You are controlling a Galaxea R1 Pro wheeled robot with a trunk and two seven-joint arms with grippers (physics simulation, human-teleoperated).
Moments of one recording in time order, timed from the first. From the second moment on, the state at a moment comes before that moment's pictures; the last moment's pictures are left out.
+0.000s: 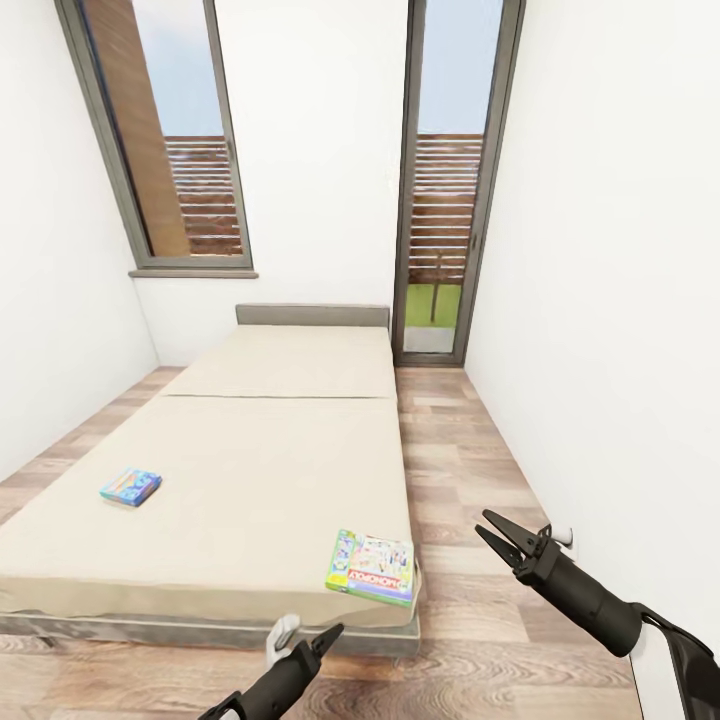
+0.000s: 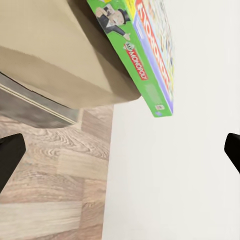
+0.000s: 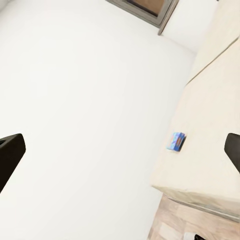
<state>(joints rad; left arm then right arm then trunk) -0.50 -0.10 0.74 -0.09 -0.07 0.07 -0.86 -0.18 0.06 -0.50 -1.55 -0.52 1.04 1.07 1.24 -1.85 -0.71</state>
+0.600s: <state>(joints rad) -0.50 -0.11 0.74 -0.09 -0.07 0.07 -0.86 -0.18 0.06 -0.50 -1.55 -0.52 1.04 1.07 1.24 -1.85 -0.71</state>
